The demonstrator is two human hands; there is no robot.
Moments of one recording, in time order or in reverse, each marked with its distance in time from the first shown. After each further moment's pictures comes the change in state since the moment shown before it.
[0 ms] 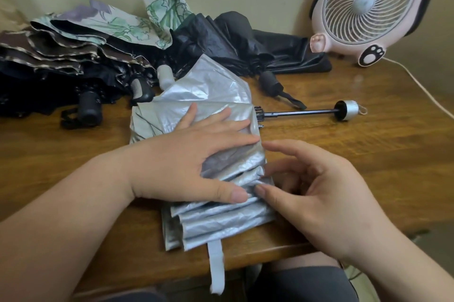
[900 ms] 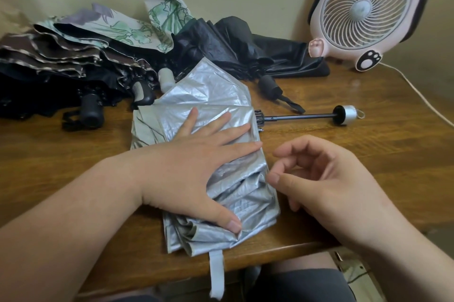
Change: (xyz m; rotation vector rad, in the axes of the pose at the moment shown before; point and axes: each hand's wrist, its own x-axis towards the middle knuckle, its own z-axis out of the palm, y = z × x) left_hand 0.001 0.007 0.003 0.220 -0.120 -0.047; right_hand 0.009 -0.014 -0.011 0.315 -0.044 0.226
